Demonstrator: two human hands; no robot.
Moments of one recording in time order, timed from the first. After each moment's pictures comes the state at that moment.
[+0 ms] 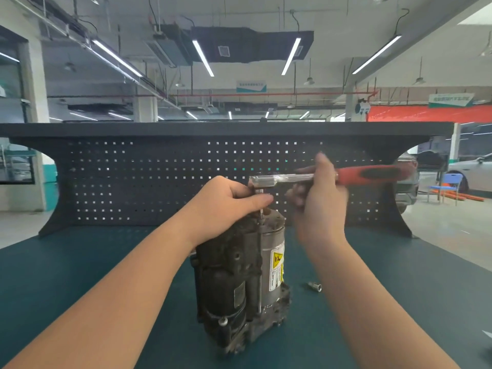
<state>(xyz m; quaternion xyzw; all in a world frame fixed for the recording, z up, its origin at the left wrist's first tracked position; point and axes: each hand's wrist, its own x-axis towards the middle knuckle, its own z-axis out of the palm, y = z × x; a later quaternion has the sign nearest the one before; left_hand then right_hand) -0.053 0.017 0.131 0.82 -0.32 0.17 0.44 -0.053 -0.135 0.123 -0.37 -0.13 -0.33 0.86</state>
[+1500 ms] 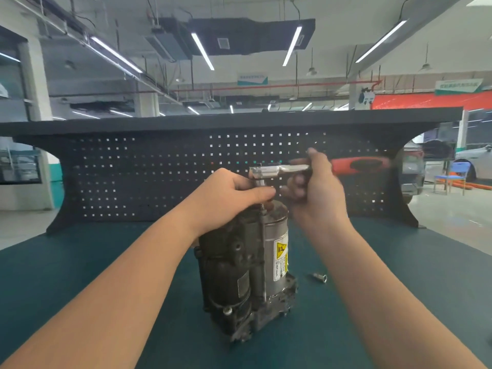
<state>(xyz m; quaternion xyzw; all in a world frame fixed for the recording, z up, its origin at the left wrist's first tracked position) -0.050 0.017 0.132 0.83 -0.33 0.16 0.42 -0.048 -0.134 0.124 -0.35 -0.13 -0.25 0.89</state>
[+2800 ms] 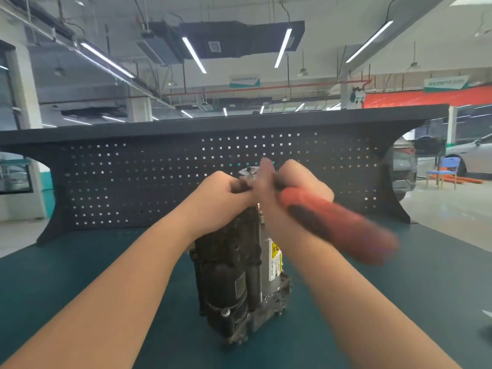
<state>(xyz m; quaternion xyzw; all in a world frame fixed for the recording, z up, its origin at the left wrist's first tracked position) -0.049 0.005 0.134 0.85 -0.30 0.19 0.38 -0.065 -0.118 0.118 -0.53 -0.21 -0.75 0.33</state>
